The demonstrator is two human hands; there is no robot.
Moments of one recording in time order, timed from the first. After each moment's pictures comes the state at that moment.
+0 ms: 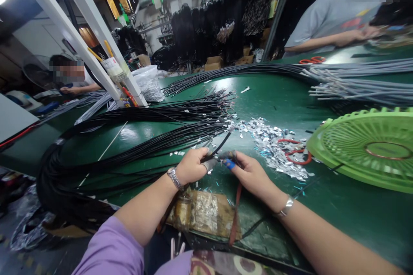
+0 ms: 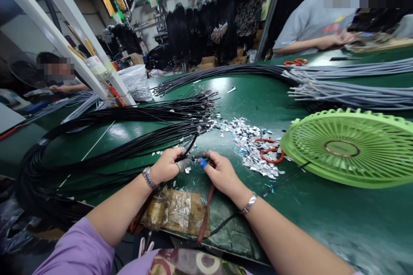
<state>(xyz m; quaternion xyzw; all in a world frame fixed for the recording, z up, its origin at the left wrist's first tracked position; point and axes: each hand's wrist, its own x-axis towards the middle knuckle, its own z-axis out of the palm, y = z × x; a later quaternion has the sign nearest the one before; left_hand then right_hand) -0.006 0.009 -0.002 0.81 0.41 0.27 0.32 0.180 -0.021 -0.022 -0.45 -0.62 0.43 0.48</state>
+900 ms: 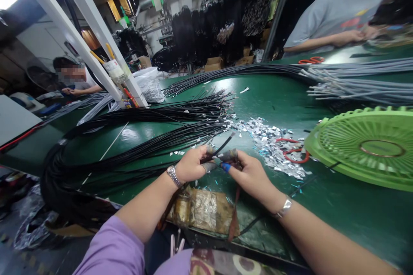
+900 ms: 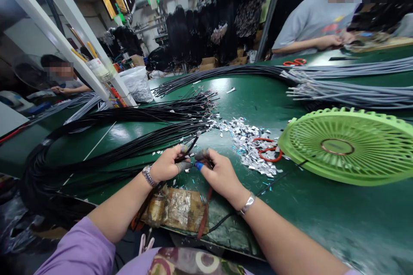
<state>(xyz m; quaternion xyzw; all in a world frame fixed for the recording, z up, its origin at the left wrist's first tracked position) -0.008 0.008 0.001 0.81 0.35 0.28 0.37 0.177 -0.028 -0.020 -0.48 -0.66 0.33 0.48</state>
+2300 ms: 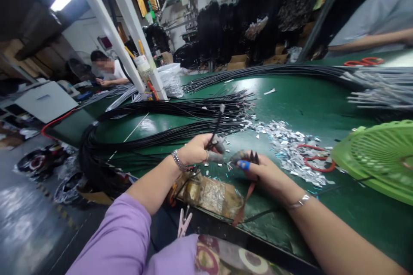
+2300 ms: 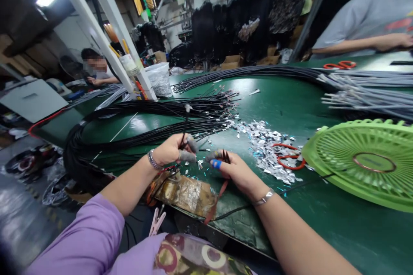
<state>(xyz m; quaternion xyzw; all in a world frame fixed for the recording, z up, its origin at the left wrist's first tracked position) -0.016 -0.009 0.052 0.63 0.40 0.29 0.59 0.185 -0.027 -0.014 -0.39 -0.55 0.63 0.39</state>
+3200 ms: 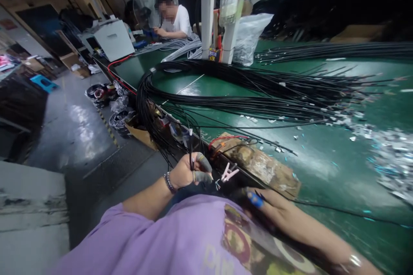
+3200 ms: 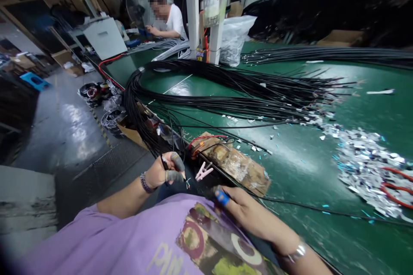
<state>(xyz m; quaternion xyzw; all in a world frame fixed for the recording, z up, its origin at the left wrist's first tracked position) -0.095 -0.217 -0.025 0.35 0.53 0.51 0.58 0.140 -0.132 -0.018 -0.27 -0.73 0.63 0.05</state>
